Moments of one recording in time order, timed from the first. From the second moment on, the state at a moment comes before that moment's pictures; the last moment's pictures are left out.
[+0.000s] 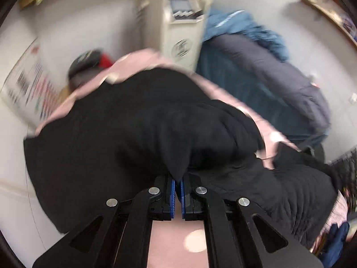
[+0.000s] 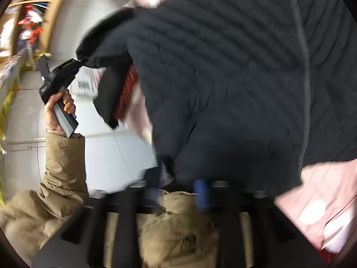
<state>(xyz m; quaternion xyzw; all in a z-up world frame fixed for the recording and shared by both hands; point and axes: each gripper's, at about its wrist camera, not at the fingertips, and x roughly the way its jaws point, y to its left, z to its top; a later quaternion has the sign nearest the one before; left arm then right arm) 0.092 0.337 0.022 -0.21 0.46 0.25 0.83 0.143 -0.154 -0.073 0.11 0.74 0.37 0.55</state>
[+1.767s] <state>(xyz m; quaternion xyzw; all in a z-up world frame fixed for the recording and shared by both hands) 0.159 0.122 -0.002 -0.08 0.50 0.11 0.85 0.384 -0.381 0.066 0.12 0.40 0.11 0.90</state>
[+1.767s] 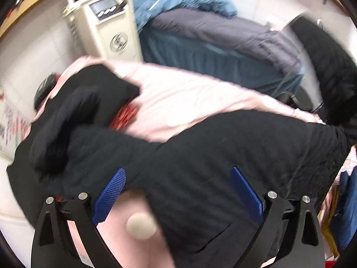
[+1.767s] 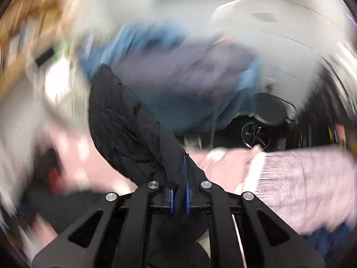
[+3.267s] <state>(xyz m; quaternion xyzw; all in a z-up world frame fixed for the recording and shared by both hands) 0.063 0.061 -0.179 -0.08 0.66 -0.05 0.74 0.193 -0.341 -0.185 -0.07 0.66 0.08 0.75</state>
